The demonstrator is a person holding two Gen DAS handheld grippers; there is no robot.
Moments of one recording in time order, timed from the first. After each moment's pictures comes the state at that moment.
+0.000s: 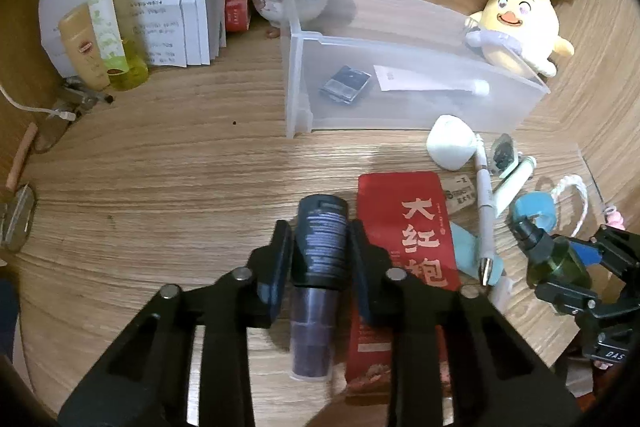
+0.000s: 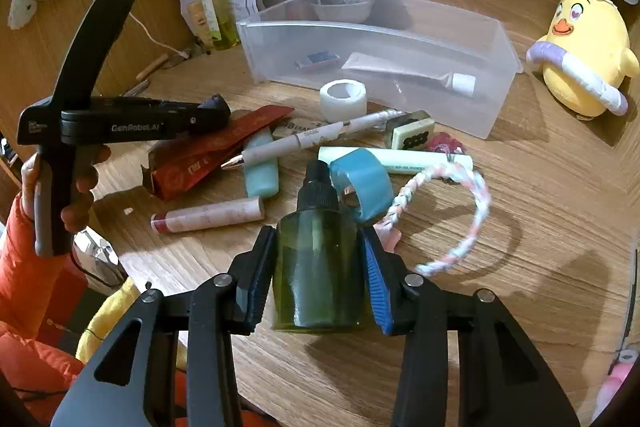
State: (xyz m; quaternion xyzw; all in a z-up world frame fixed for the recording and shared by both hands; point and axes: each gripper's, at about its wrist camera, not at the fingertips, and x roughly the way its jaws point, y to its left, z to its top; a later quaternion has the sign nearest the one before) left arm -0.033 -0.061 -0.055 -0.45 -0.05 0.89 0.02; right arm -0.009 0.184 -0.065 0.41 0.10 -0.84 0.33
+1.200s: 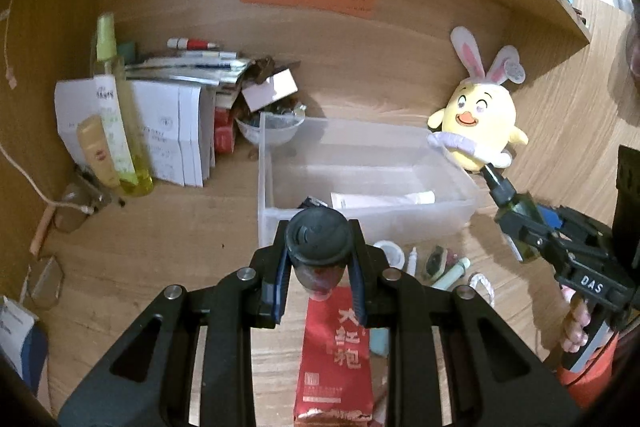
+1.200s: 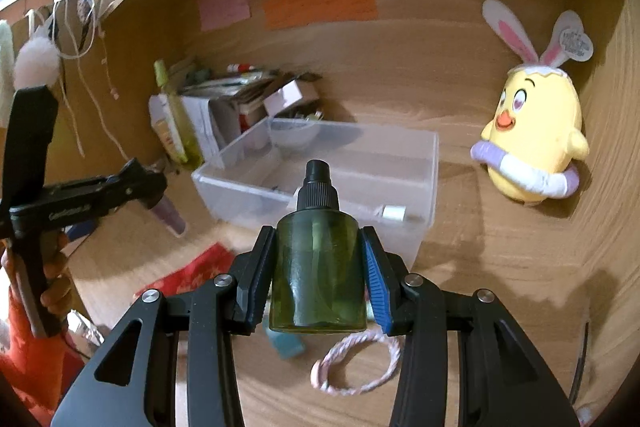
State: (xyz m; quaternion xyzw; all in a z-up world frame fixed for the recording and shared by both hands) left arm -0.032 -0.048 0.040 -0.32 -0.07 0.94 0.04; right arm -0.063 0.210 0.018 0.29 0.03 -0.91 0.29
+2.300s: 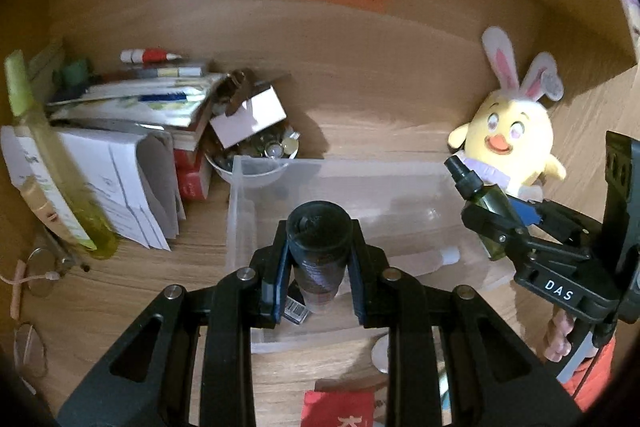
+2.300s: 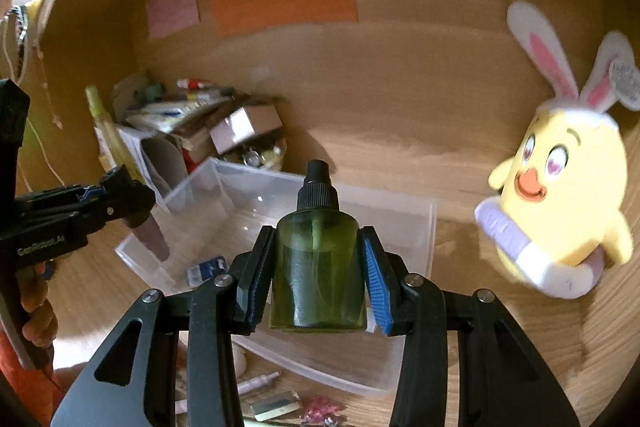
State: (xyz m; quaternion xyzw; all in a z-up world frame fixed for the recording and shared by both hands) left arm -0.144 -0.042 0.036 -0.35 -0.07 0.93 0.04; right arm -0.177 0.174 0.014 0.32 0.04 -0.91 0.26
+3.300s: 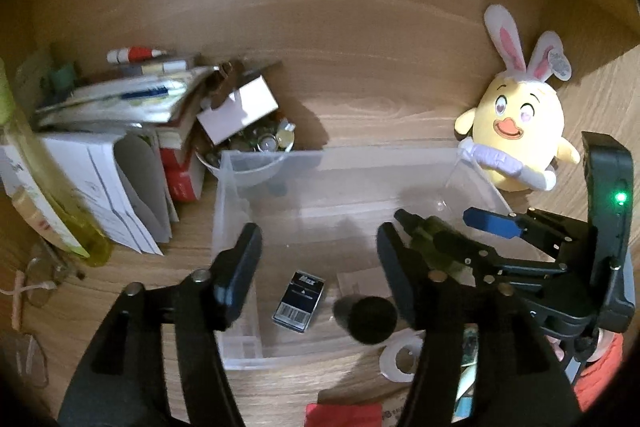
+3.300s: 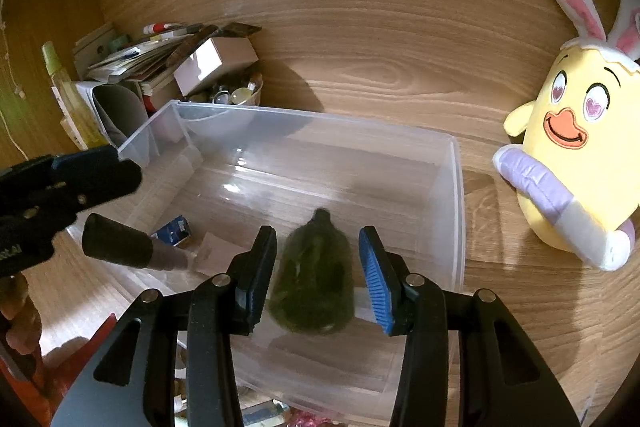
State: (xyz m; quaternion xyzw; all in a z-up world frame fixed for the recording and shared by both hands) left arm -0.153 -0.031 0.029 -0.36 -0.04 0.93 0.04; right arm -0.200 0.161 -0.026 0.39 0.06 -0.89 0.24
